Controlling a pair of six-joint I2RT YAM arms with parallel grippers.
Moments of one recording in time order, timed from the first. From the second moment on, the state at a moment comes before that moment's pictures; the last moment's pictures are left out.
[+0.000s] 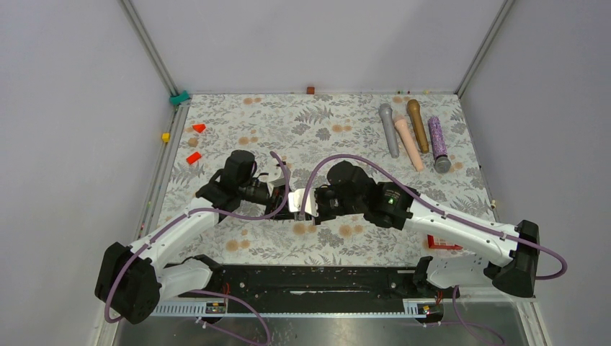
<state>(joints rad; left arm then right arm) -0.52 1.11 0.71 -0.16 1.14 0.26 1.10 1.23 1.12 -0.47 -0.24 -0.68</state>
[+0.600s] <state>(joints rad) -0.52 1.11 0.71 -0.16 1.14 0.26 1.10 1.23 1.16 -0.48 -0.23 -0.63</state>
